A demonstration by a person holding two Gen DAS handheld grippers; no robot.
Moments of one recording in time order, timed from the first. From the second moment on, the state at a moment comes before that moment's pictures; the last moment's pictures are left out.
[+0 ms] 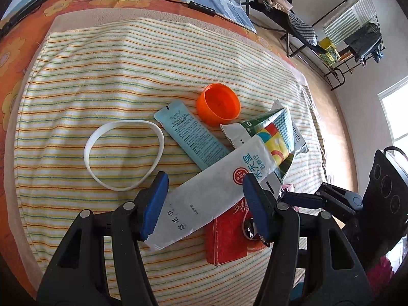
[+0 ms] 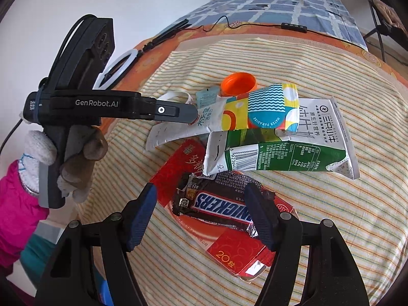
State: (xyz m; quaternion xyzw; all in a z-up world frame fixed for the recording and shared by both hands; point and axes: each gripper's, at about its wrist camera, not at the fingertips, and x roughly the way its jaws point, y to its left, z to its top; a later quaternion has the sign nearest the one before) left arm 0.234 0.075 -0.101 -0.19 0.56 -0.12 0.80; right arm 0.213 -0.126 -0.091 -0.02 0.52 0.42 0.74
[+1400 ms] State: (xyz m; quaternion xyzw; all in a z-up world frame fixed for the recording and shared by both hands) left arm 0.179 0.064 -0.065 -0.09 0.54 -0.06 0.84; right arm 0.196 -0.134 -0.087 -0.07 0.51 0.37 0.77
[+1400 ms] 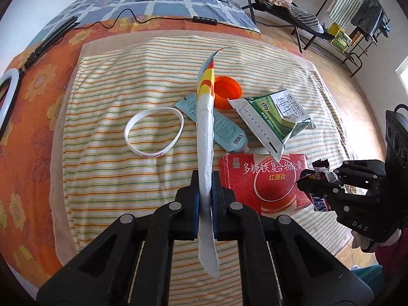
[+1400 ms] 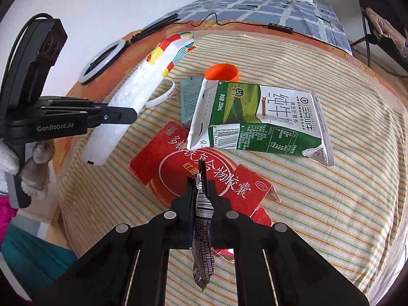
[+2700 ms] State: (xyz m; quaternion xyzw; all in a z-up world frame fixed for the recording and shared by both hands) left arm -0.081 0.000 -0.029 -0.11 0.51 -0.12 0.84; right arm -0.003 -0.218 -0.022 0.00 0.47 0.37 0.80
